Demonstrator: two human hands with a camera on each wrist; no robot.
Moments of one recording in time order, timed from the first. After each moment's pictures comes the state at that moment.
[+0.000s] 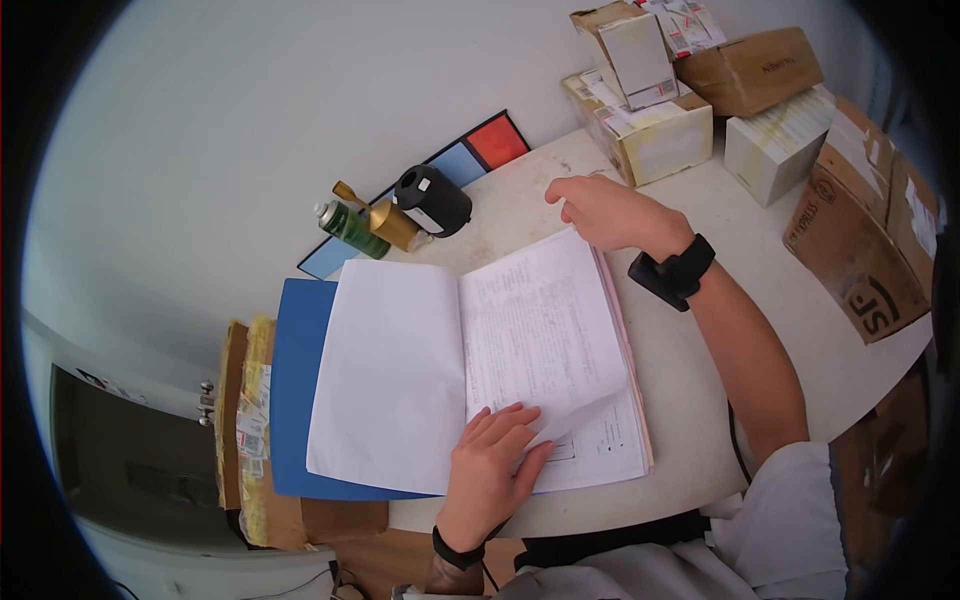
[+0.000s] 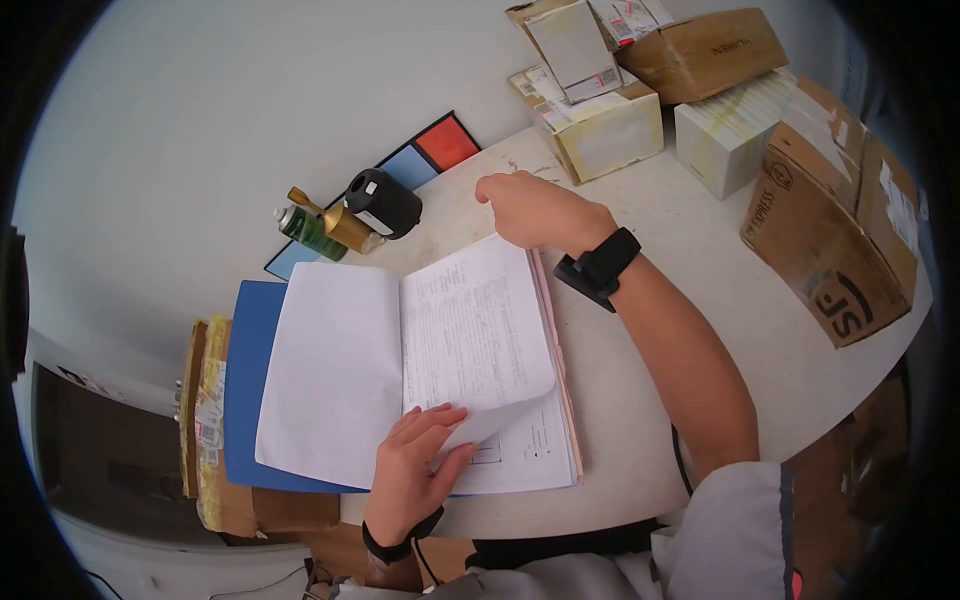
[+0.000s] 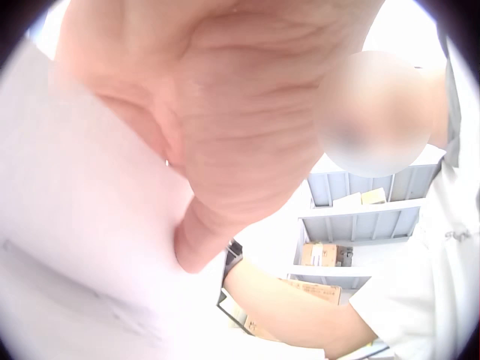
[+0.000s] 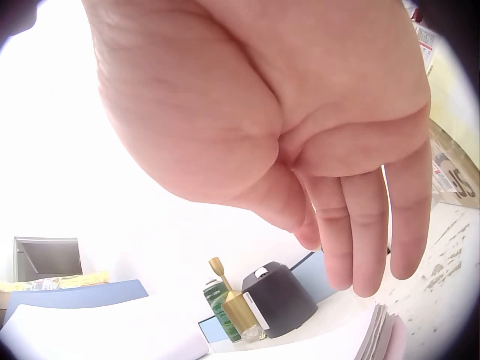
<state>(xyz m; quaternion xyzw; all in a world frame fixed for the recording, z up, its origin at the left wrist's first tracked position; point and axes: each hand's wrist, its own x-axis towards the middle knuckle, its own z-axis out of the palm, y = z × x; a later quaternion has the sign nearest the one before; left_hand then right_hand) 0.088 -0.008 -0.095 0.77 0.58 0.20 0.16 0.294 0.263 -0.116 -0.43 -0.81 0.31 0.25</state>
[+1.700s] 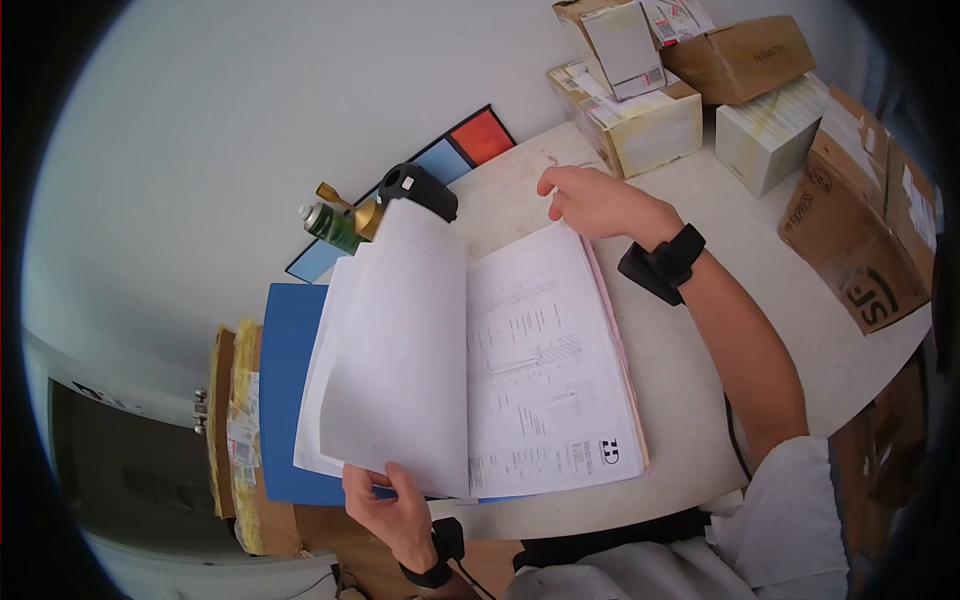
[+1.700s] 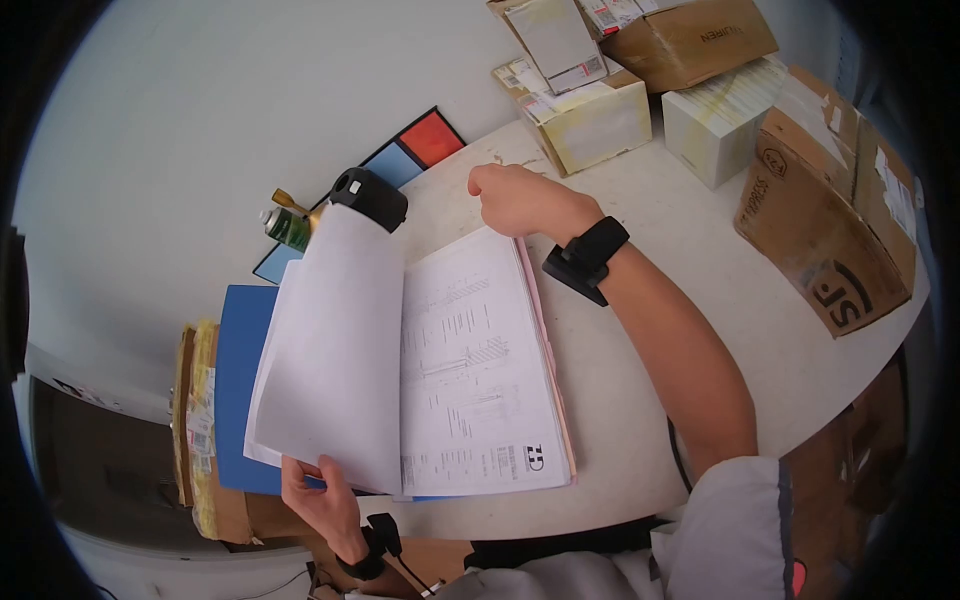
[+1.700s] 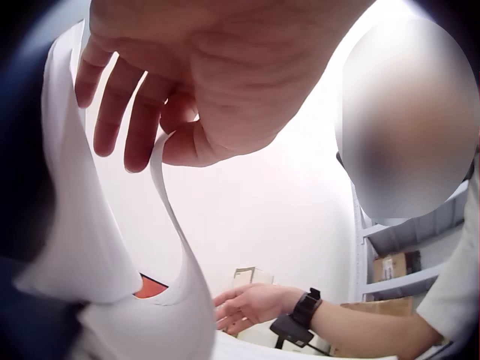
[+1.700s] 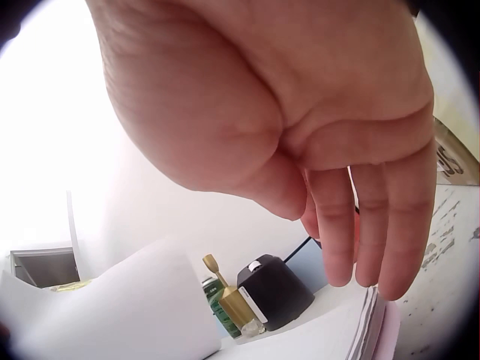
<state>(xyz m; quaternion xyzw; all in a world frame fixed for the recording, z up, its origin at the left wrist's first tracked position) 0.028 -0.056 -0.104 0.49 0.79 0.36 -0.12 0.294 0.277 -0.130 -0.45 -0.79 0.35 0.24</state>
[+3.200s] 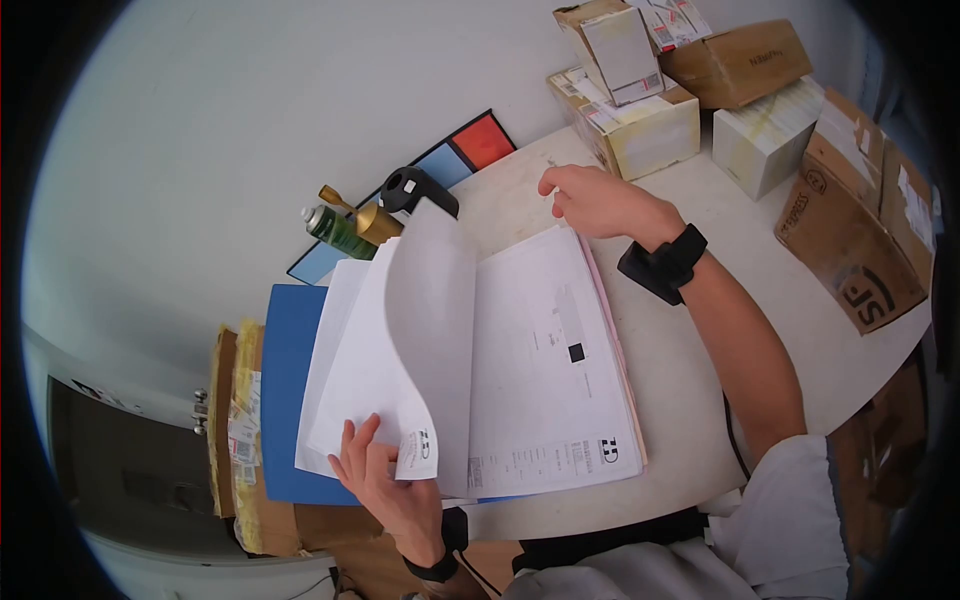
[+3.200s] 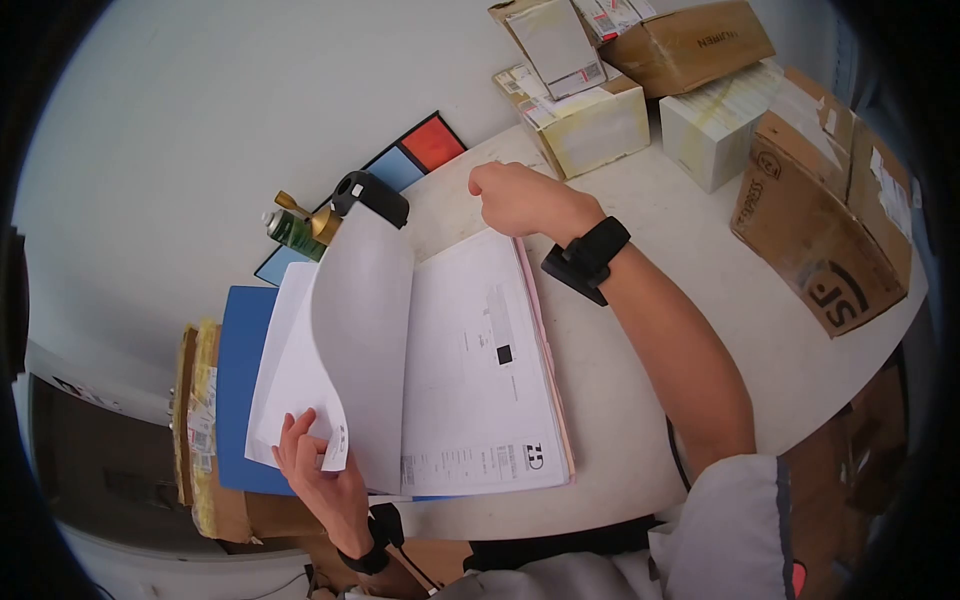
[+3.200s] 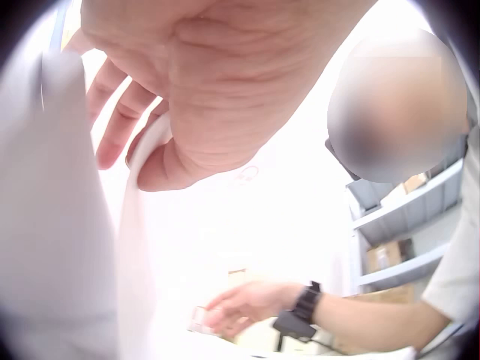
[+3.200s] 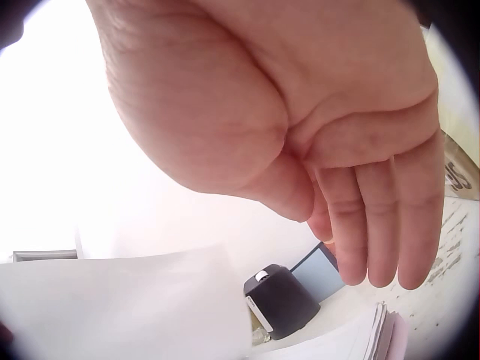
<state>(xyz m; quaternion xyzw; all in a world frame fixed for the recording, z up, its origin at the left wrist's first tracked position) 0.047 -0.035 -0.100 0.57 0.76 0.24 -0.21 0.299 0.268 -0.111 -0.47 -0.78 0.35 0.24</state>
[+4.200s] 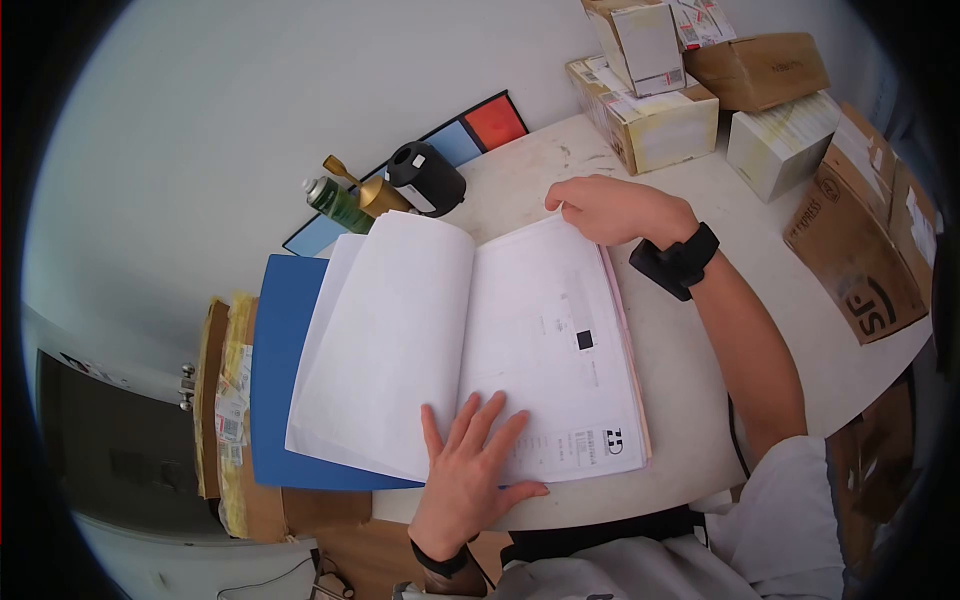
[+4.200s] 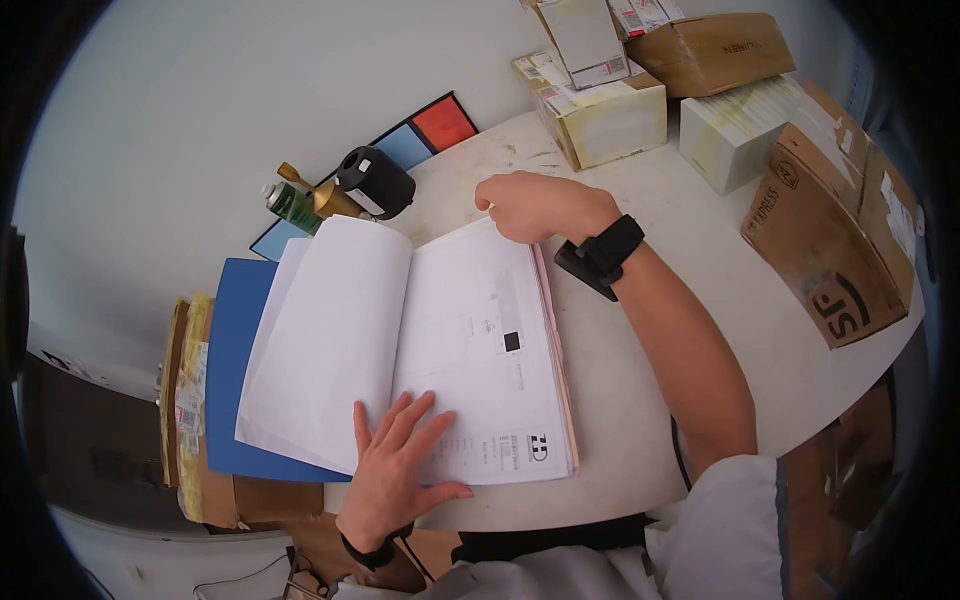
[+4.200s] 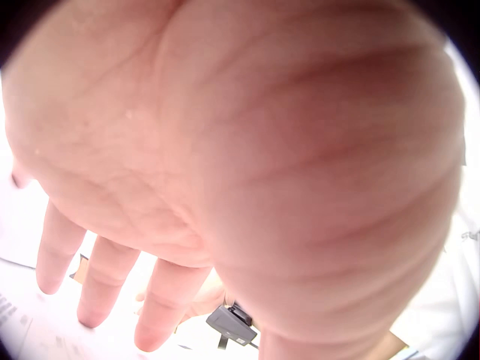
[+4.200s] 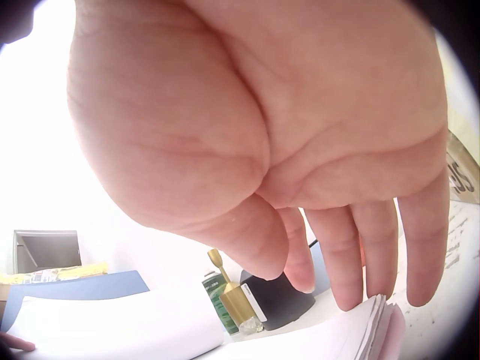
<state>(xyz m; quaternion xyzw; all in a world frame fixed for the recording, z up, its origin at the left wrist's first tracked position) 0.073 -0.033 -0.098 0.77 0.63 0.00 0.10 0.289 0.266 -0.129 -0.40 -0.85 0.30 0.16</state>
